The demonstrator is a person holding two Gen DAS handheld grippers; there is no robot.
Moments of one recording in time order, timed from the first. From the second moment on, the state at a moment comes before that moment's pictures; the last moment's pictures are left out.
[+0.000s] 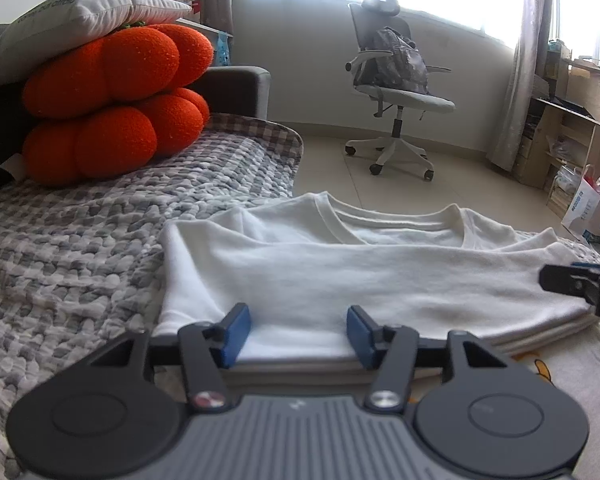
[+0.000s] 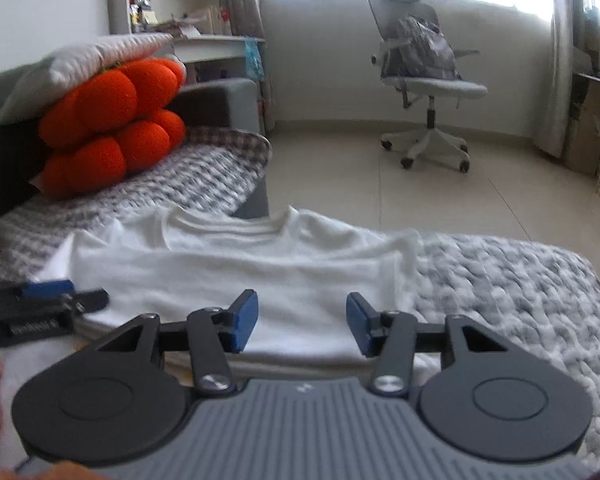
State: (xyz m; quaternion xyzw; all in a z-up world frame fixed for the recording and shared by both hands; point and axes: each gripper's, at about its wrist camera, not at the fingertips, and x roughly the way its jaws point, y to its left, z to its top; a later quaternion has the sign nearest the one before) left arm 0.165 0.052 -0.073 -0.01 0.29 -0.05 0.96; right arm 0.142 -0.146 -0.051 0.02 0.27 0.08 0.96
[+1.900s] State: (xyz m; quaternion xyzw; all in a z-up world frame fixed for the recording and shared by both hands) left arm 0.064 0.087 -0.040 0.01 0.38 -0.03 0.93; right arm 0.051 -0.170 -0.034 0.12 0.39 0.13 0.90
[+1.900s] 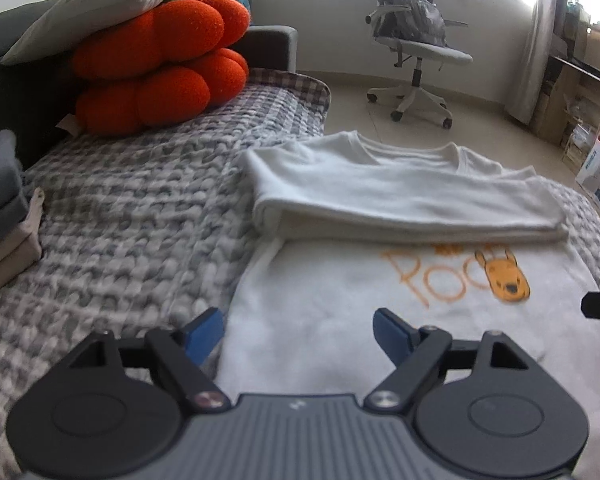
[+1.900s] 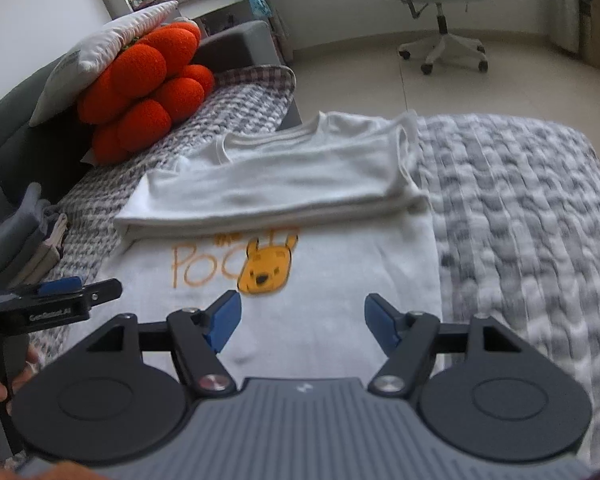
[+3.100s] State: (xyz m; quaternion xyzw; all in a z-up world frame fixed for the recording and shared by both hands) left arm -0.007 0.137 -0.050 -0.02 0.46 -0.12 0.88; right arm -0.031 -0.251 -0.054 0.24 0.44 0.13 0.86
